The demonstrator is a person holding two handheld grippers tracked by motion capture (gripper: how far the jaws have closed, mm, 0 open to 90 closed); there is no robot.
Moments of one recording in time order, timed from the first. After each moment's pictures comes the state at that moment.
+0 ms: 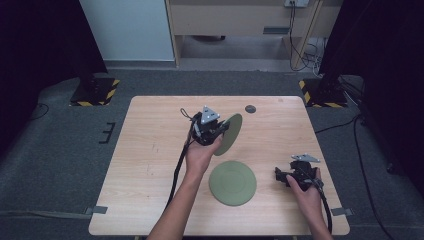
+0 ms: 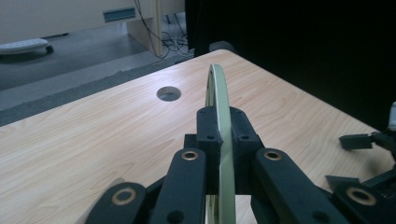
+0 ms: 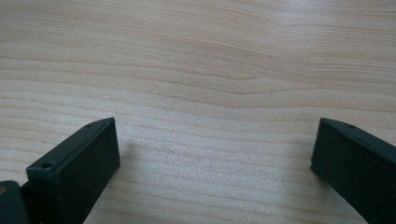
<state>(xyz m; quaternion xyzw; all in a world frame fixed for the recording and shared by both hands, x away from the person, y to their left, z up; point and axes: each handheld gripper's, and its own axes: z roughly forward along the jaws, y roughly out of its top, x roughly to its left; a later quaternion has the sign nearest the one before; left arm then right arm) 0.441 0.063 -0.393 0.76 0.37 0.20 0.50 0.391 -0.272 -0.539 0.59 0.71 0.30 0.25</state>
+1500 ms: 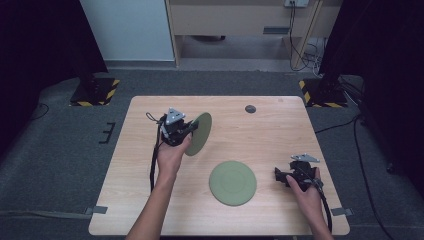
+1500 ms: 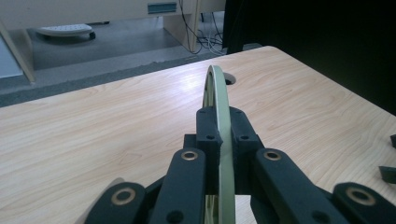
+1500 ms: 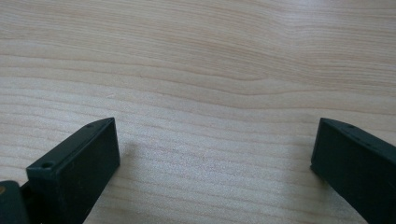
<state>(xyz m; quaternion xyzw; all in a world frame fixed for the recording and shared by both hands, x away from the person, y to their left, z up) 0.439 0.149 -0.406 0.72 0.43 0.21 0.49 0.391 -0.272 -0.539 0.58 0.72 0.30 0.24</state>
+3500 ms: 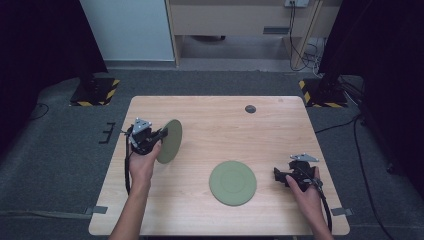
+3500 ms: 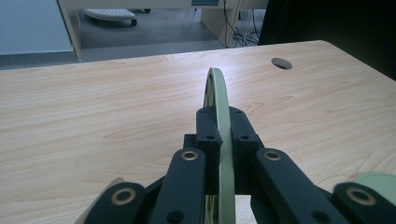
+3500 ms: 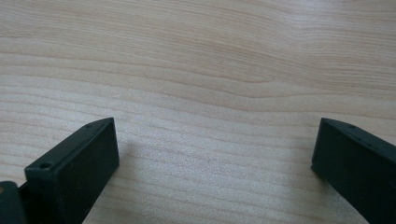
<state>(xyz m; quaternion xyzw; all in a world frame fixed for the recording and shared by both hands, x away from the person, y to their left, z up) 0.423 0.231 -0.431 0.69 0.49 0.24 0.47 0.393 -0.270 -0.539 0.57 0.72 0.30 0.24</state>
